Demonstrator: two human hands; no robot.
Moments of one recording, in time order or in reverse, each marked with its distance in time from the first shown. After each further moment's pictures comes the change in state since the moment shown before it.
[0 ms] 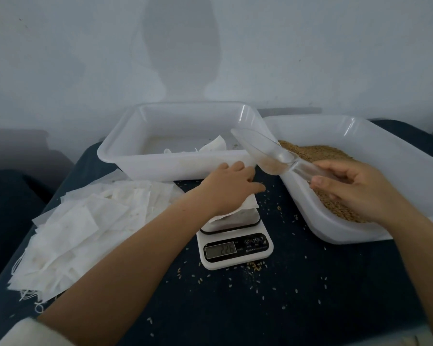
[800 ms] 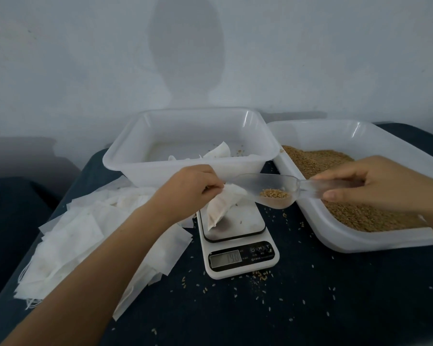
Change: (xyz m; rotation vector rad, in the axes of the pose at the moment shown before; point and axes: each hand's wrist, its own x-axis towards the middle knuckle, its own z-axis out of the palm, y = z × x) left_hand -0.059 -0.034 -0.026 -0.477 0.288 -0.242; right_hand 0.017 -0.023 -0.032 -0.240 -0.338 -0.009
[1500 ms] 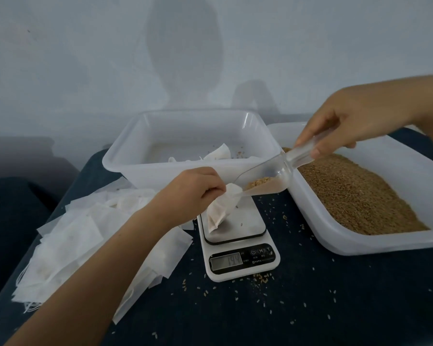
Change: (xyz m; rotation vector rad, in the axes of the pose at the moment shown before) left_hand -0.003 0.001 -0.005 -0.063 0.010 0.034; right_hand 0.065 -0.085 -0.064 -0.391 -0.307 0.048
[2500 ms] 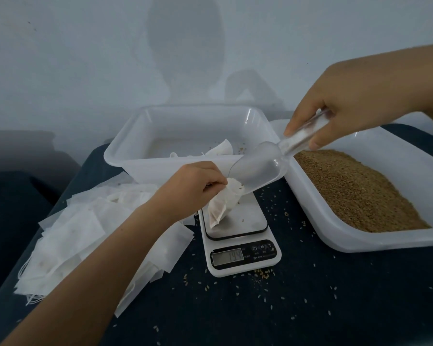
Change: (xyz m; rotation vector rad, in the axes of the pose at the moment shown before) left_hand 0.000 -0.004 0.006 -0.008 0.071 0.020; right_hand 0.005 -0.029 -0.007 -0.419 0.082 -0.119
